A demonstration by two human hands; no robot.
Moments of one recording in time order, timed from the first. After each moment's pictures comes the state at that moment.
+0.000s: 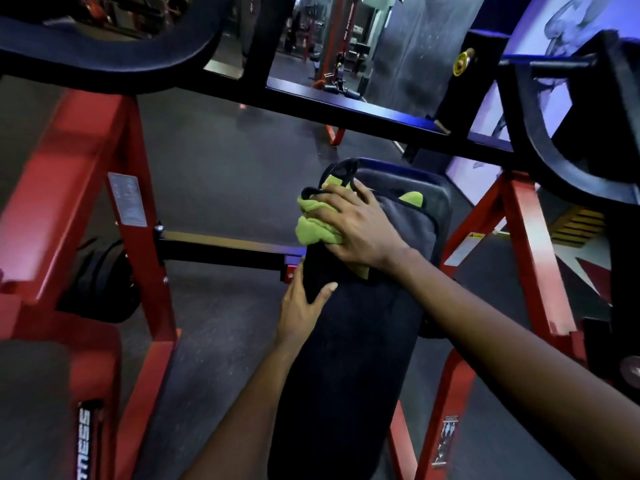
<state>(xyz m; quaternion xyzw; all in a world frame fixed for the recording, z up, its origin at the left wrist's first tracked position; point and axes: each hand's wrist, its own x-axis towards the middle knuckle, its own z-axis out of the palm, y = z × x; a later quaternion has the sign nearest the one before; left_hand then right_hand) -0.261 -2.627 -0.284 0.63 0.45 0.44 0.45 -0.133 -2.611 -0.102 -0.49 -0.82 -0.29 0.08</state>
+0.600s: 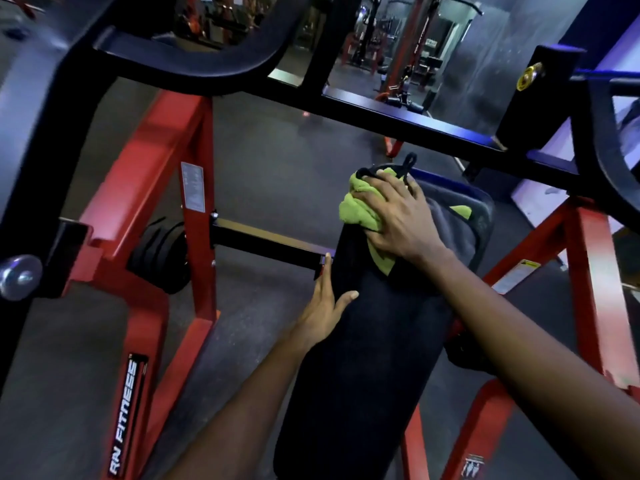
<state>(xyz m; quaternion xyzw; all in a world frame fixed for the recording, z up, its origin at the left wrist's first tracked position) -0.278 -2.648 -0.261 0.69 0.43 0.33 0.48 -0.114 -2.607 -0.089 -0.51 -0.79 -0.30 0.13</state>
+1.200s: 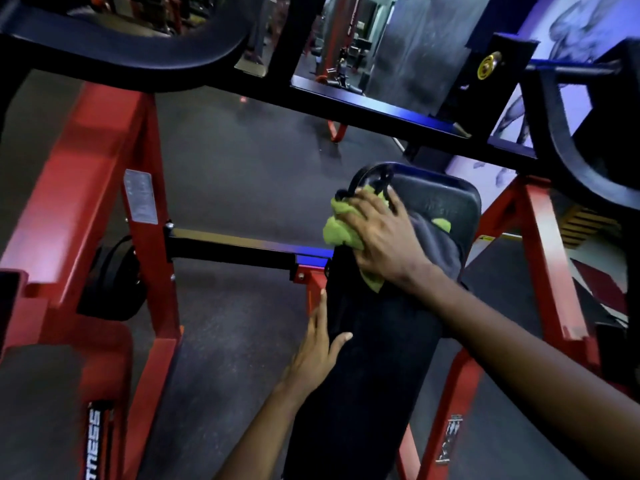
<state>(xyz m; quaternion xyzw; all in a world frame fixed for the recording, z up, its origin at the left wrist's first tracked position) -0.295 -2.655 -0.340 0.77 0.37 0.34 0.40 -0.157 -2.615 -0.108 -0.56 -0.75 -0.33 0.04</state>
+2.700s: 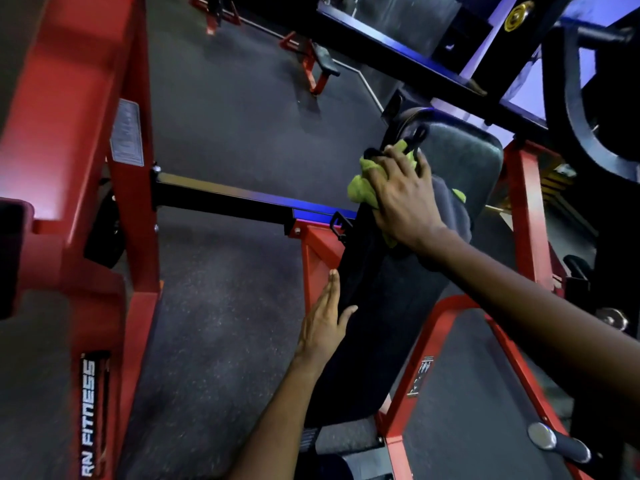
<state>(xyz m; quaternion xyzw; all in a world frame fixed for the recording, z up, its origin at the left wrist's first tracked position) -0.317 -2.684 -0.392 0.77 0.37 0.40 0.33 -0.199 -2.622 -0.133 -0.63 -0.68 -0.36 -0.07</state>
